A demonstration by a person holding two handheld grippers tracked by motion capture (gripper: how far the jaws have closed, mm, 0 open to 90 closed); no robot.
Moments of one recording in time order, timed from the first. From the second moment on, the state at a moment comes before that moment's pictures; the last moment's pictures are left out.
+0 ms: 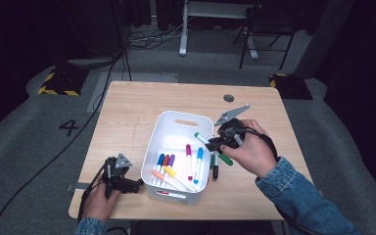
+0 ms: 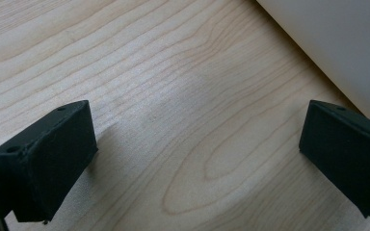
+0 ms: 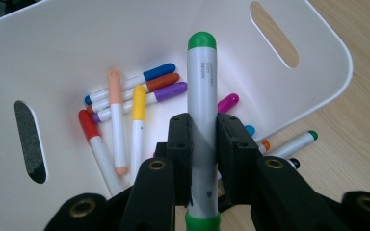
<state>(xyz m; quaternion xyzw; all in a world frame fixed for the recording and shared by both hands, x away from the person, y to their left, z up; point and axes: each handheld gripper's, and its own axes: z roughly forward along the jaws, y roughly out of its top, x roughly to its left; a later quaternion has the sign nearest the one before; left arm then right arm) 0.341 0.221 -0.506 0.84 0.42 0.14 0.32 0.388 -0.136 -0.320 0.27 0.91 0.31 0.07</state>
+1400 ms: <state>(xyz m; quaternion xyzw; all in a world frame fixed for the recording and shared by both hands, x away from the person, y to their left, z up) 0.341 0.221 -0.506 0.84 0.42 0.14 0.32 0.389 -0.062 -0.336 0.19 0.93 0.29 0.06</state>
